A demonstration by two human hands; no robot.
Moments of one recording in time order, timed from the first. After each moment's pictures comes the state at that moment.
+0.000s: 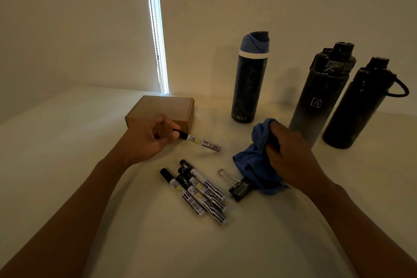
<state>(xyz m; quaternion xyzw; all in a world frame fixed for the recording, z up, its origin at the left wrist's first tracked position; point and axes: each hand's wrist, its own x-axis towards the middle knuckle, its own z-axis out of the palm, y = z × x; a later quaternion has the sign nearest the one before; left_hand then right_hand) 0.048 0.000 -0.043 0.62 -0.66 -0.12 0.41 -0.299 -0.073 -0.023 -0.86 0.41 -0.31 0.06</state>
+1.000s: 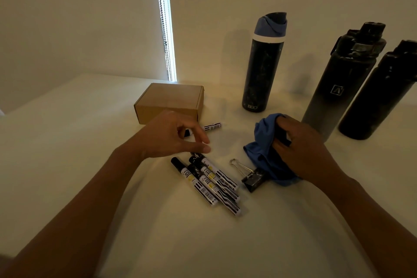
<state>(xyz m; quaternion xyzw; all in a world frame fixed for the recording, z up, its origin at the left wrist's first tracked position) 0.020 0.009 -0.024 0.55 -0.77 -0.15 0.30 -0.298 -0.080 -0.034 -0.88 0.41 -0.23 0.02</state>
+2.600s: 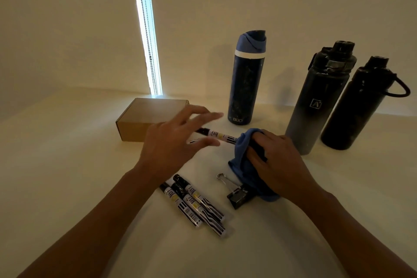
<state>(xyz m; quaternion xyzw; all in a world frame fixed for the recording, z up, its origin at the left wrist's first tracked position) -0.025 -0.014 -0.025 0.54 -0.74 0.17 0.35 -0.281 -0.061 -0.028 -0.87 0.40 -0.28 0.00</state>
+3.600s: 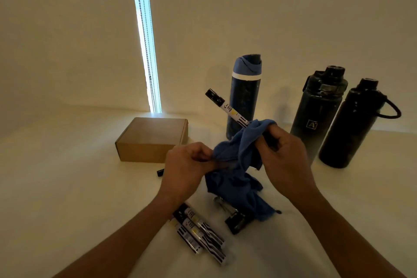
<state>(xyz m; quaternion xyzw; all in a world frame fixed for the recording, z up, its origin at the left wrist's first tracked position) -0.061 -0.025 -0.039 0.58 -0.57 -0.19 0.54 -0.267 -0.068 0.011 -0.73 0.42 -0.49 0.24</state>
